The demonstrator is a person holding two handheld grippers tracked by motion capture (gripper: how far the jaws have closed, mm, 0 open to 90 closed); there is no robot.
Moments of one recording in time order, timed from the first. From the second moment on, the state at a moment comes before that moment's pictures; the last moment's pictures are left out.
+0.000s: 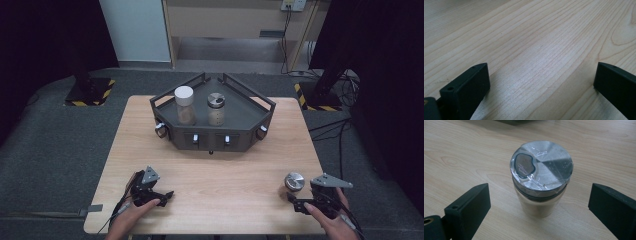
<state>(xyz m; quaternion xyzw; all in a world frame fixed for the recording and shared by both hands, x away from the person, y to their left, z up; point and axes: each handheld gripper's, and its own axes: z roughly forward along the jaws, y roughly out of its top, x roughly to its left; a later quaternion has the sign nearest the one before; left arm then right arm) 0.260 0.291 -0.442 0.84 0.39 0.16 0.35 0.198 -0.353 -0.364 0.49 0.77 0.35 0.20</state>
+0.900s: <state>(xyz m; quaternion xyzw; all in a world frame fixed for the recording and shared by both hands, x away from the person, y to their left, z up) 0.260 0.291 -0.442 0.84 0.39 0.16 0.35 0.214 -0.341 -0.383 0.50 0.78 0.33 0.19</state>
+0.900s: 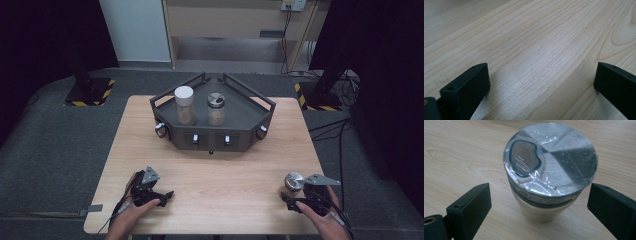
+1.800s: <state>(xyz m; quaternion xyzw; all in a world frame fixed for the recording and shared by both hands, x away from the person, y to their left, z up) 0.260 0.291 -0.442 0.84 0.39 0.16 0.35 0.232 -0.328 -0.396 0.51 0.78 0.32 0.19</state>
